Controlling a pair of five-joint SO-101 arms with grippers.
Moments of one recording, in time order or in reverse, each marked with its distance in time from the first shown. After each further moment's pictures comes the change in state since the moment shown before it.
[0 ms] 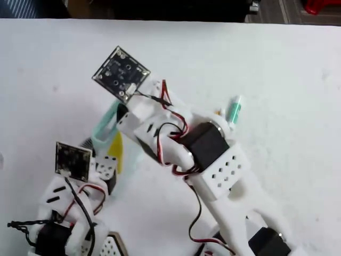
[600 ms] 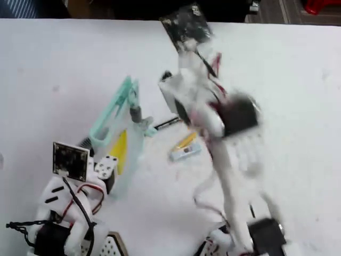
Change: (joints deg) left arm -0.4 -0.1 0.0 0.0 -0.1; right arm 19.0 7.5 -4.8 3.9 -10.1
